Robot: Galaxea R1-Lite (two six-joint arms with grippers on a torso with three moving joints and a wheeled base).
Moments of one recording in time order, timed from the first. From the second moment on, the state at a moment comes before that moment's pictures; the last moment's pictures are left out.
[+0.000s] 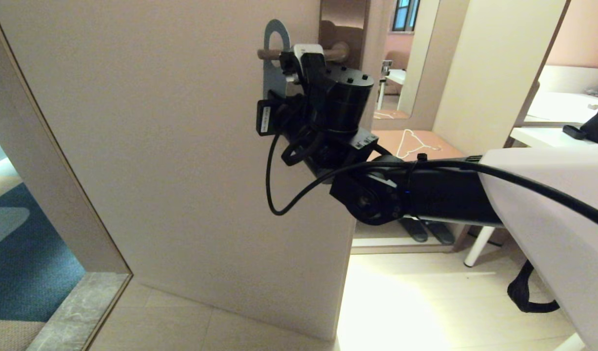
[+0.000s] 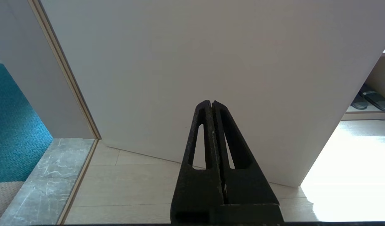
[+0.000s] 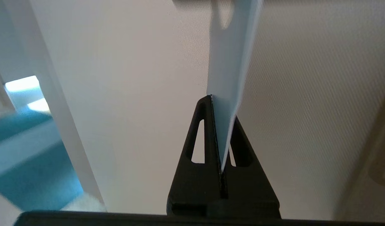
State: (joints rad) left arm 0.00 0.00 0.00 0.00 0.01 -0.01; right arm 0.80 2.29 -1.88 -0.66 -0.30 0.01
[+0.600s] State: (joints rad) left arm 0.00 0.00 0.00 0.00 0.01 -0.01; right arm 0.85 2.34 -1.96 -0.71 -0.41 0.00
